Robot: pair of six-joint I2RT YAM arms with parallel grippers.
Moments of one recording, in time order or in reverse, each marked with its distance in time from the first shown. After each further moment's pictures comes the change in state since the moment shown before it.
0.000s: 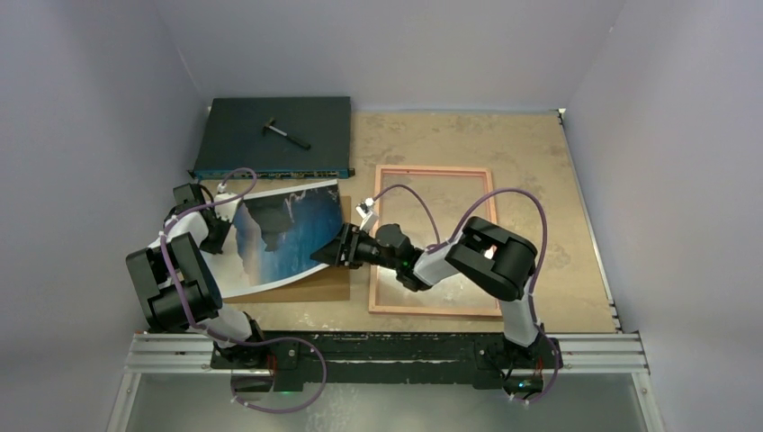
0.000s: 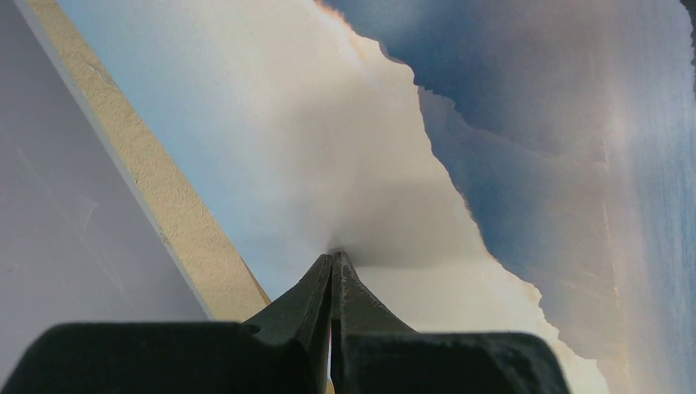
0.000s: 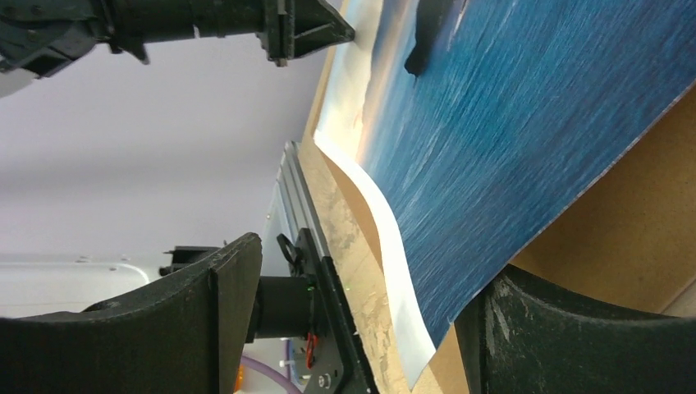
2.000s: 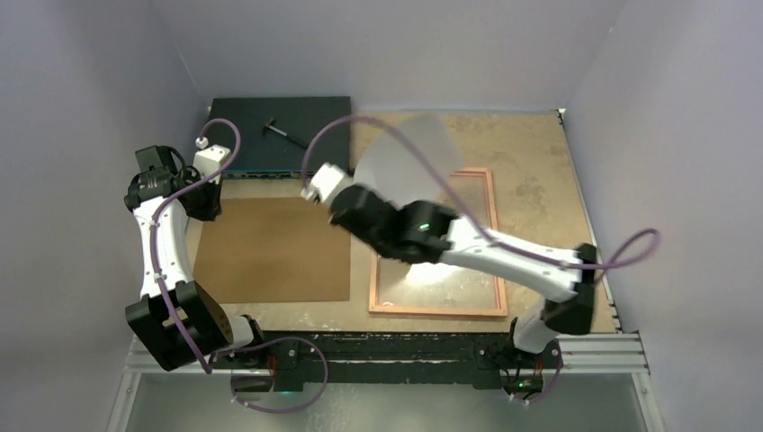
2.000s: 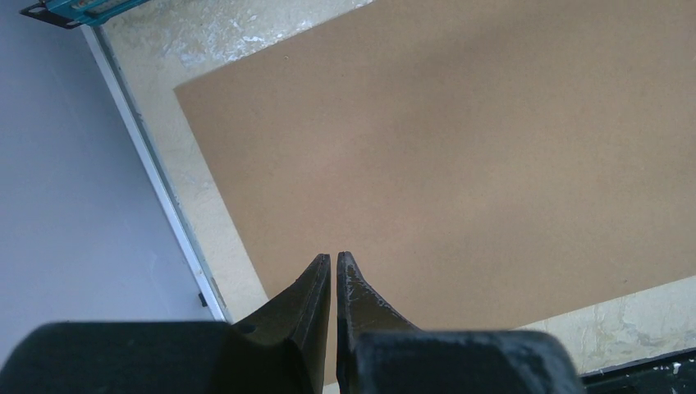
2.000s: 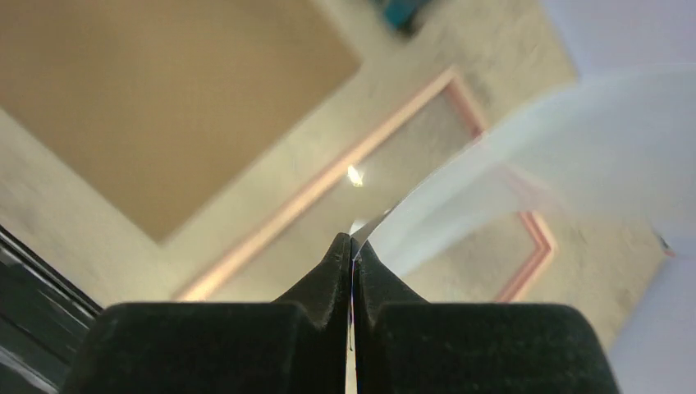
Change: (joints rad) left arm -0.001 -0.215 0.401 -0.470 0.375 -0.058; right arm 0.236 -0.446 0.961 -1.854 0.800 -1.154
